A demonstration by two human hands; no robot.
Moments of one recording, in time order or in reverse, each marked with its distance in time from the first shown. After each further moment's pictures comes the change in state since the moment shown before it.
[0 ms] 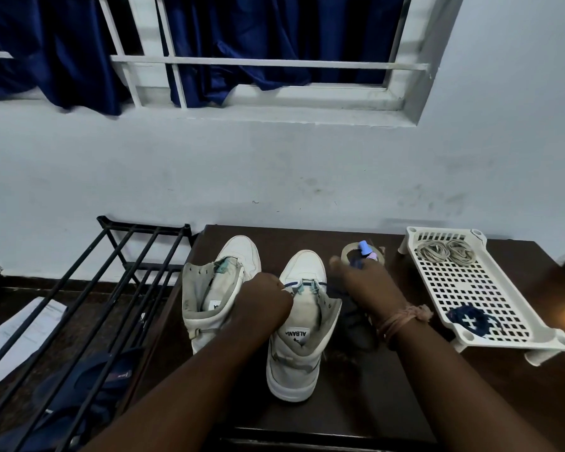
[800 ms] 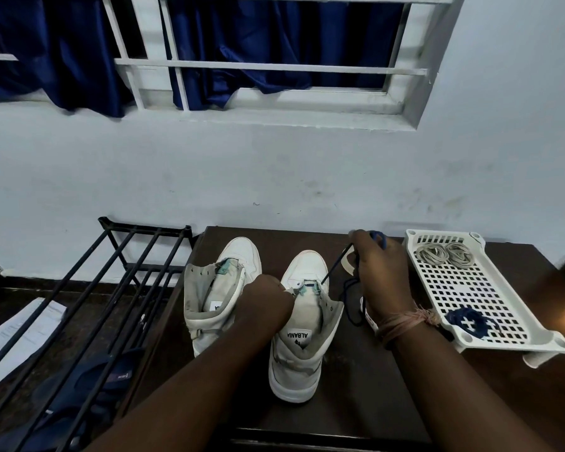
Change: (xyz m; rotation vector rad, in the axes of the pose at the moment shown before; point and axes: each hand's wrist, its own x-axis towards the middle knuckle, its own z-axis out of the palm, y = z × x) left_hand -0.004 0.003 0.000 0.010 -0.026 -0.056; right_hand -0.029 -0.041 -0.008 0.526 0.202 -0.252
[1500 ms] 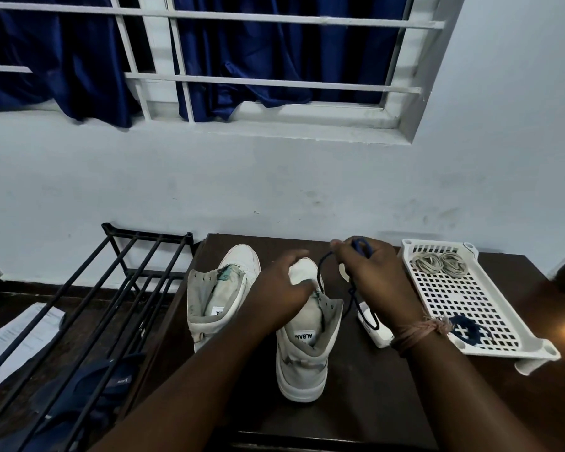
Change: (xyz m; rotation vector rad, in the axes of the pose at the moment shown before) left_hand -0.012 0.028 -0.020 -0.296 -0.061 0.400; right_hand -0.017 -0.032 -0.009 -0.248 -0.307 -0.159
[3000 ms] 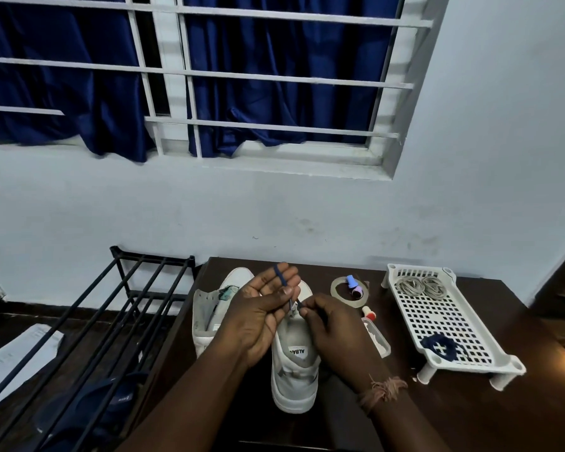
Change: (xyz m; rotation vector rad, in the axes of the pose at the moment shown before) left_hand -0.040 0.034 -0.022 -1.333 0.022 -0.196; right_hand -0.052 0.020 0.019 -0.431 -0.105 -0.239
